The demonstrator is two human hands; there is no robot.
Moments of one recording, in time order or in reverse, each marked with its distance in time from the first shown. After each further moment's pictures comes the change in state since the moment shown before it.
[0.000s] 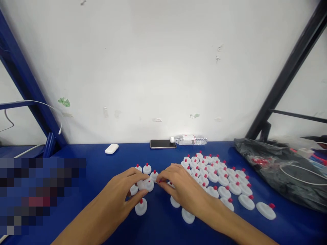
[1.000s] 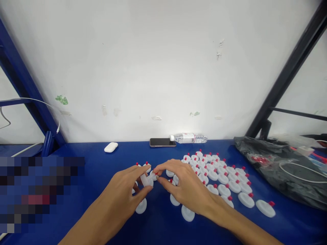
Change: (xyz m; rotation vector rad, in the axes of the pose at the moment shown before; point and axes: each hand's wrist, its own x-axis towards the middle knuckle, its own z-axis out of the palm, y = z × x) left_hand 0.008 0.010 0.008 0.000 0.049 -0.043; right_hand -0.003 -0.009 -0.008 0.257 0.205 -0.025
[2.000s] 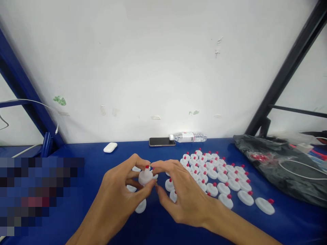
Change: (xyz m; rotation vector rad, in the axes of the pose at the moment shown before) left_hand -0.009 0.033 -0.009 -0.364 0.142 -0.020; right_hand -0.011 -0.009 0.004 -0.013 0.119 -0.337
